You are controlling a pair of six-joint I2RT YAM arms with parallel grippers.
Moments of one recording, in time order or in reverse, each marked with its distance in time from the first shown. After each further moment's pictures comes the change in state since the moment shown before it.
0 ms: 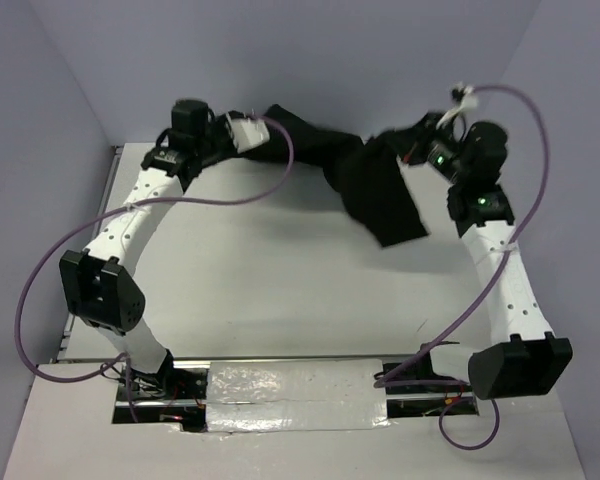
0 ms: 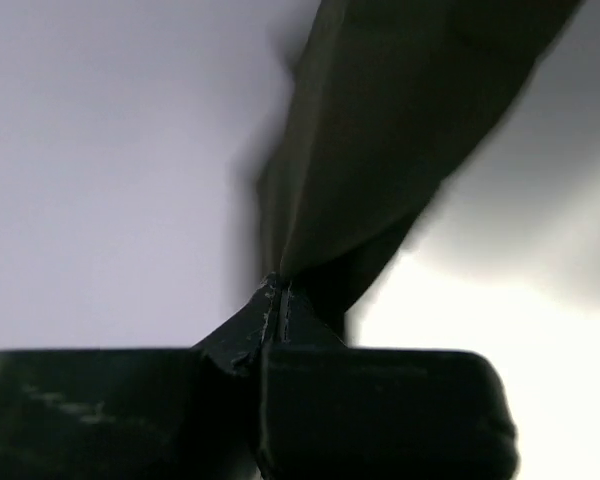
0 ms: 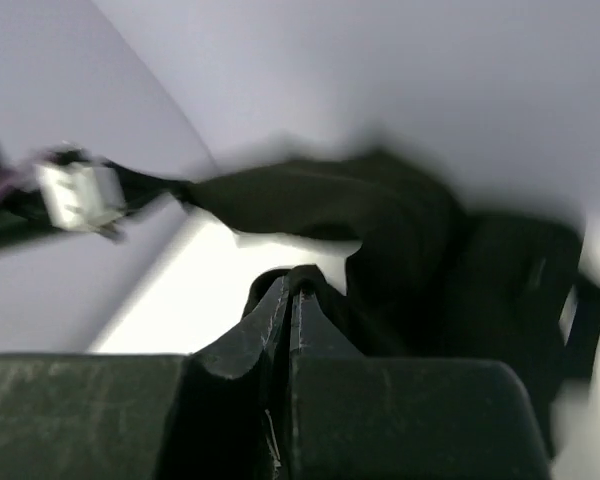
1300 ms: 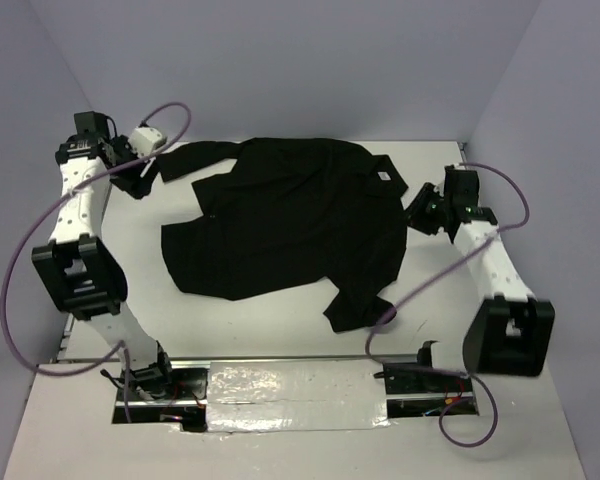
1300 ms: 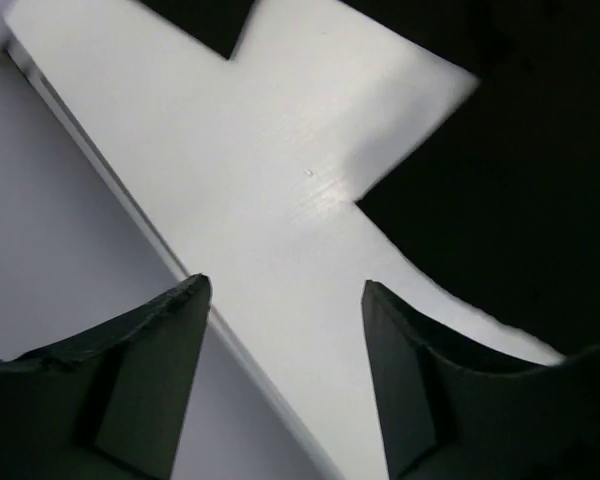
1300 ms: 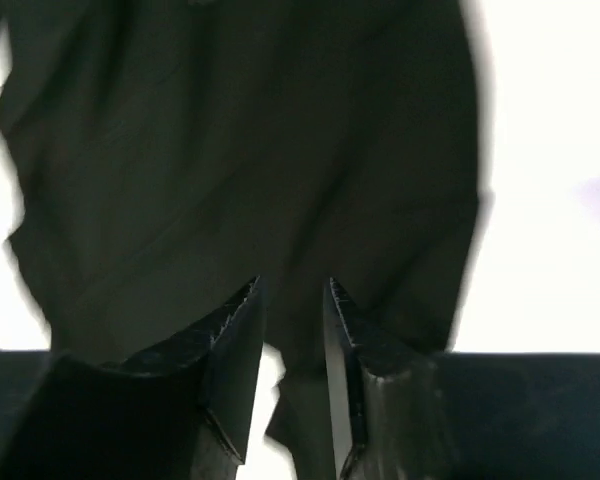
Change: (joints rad) left arm 0.496 0.040 -0.014 -0.611 0.114 -0.029; right arm -0.089 0.025 -0.394 -0.449 0.259 0.069
